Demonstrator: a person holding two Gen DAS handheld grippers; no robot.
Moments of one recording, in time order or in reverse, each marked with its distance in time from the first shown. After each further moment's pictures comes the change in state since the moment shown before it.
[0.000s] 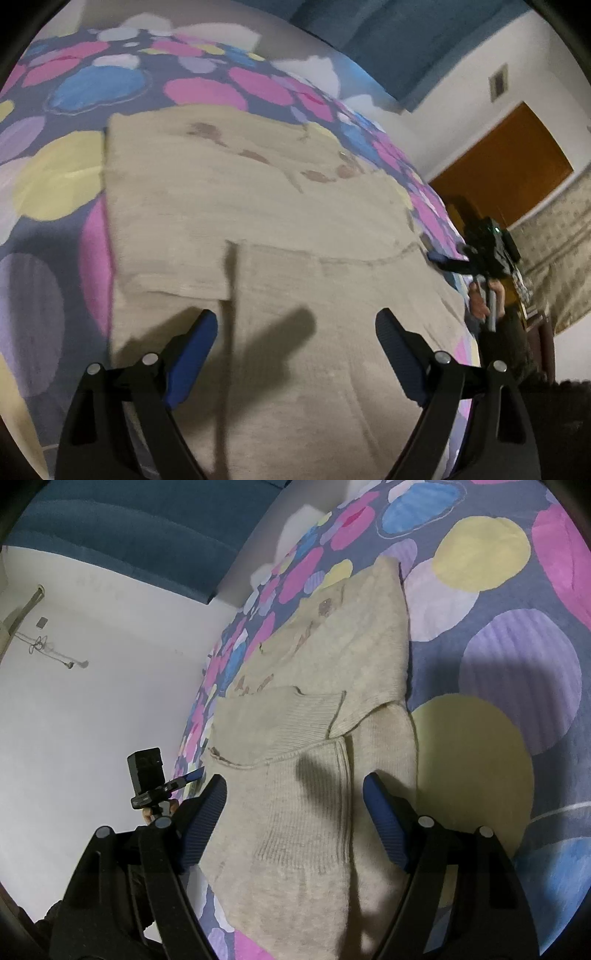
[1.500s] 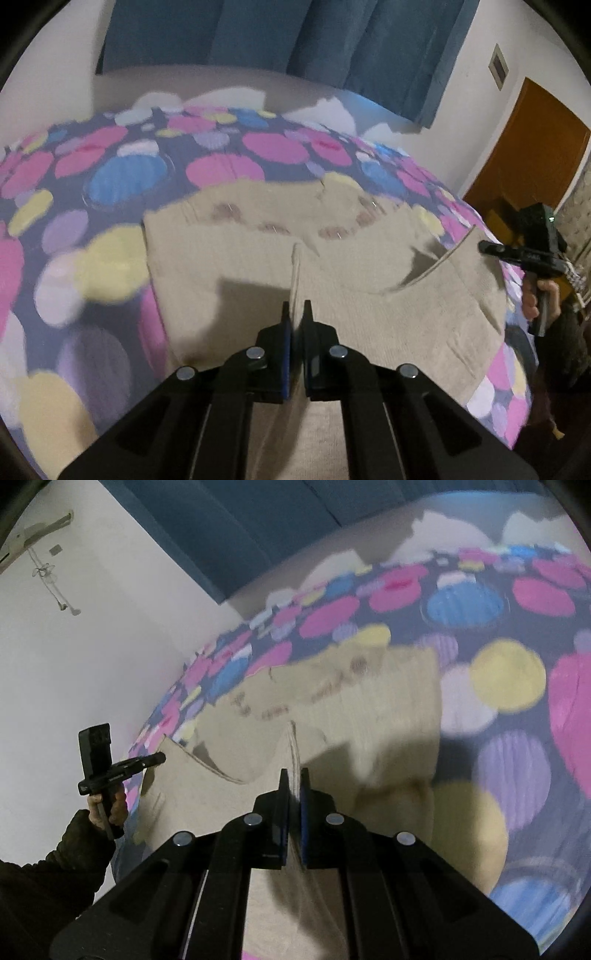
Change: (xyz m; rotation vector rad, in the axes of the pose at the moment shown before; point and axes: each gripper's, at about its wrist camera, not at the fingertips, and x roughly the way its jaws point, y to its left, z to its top) left arm -0.032 -0.035 0.027 0.145 -0.189 0.280; right arm 0.000 0.082 0.019 -0.308 -0.139 -0.209
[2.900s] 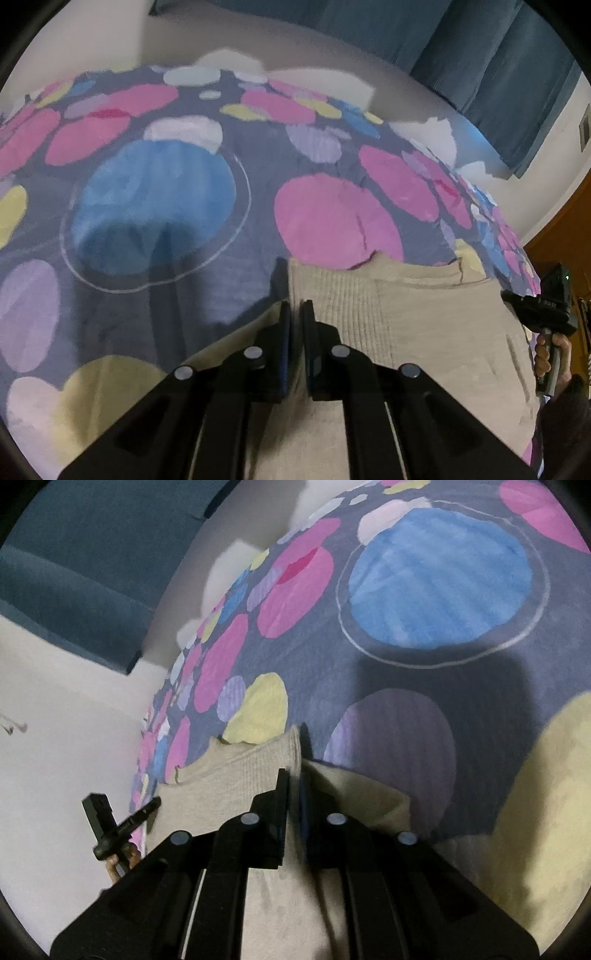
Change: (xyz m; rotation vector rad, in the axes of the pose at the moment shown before) left arm 0.131 0.120 0.095 -0.245 0.041 0.141; right arm 0.139 -0.150 0.102 0.425 0.052 -0.022
